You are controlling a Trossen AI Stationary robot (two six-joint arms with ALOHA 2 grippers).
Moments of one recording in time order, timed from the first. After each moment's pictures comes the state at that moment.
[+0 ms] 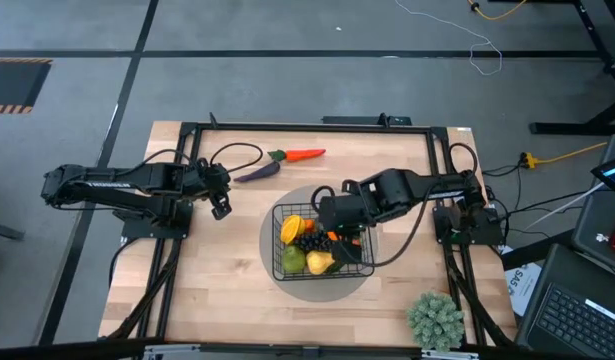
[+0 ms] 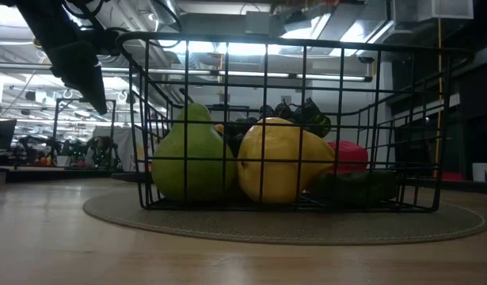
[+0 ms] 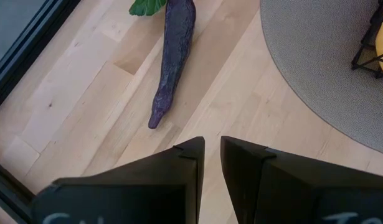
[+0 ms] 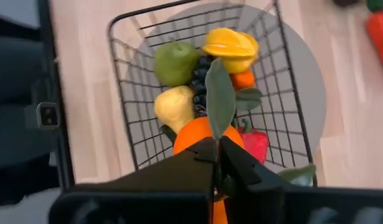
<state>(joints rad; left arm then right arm) 0.08 0.77 0.64 -0.81 -0.39 -0.35 0.27 1.97 2.35 -1.57 0.10 0.40</state>
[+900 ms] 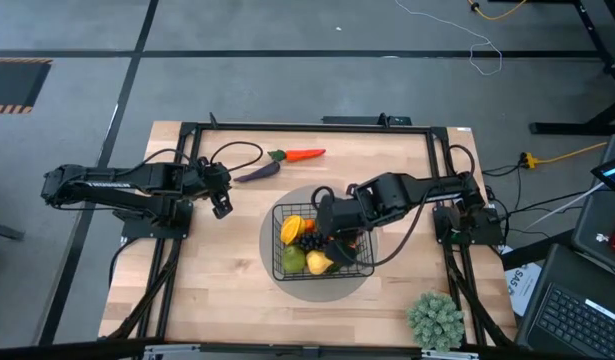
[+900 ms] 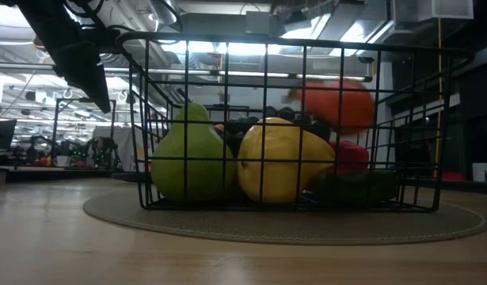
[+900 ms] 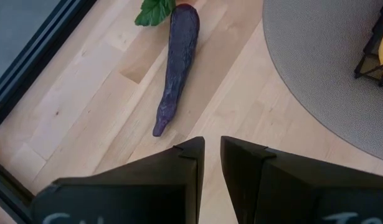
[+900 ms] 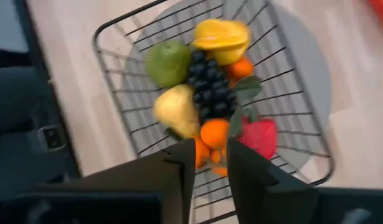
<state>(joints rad) 0.08 0.77 0.64 -0.78 -0.41 -0.34 0.29 1.98 2.33 -1.57 0.11 0.60</state>
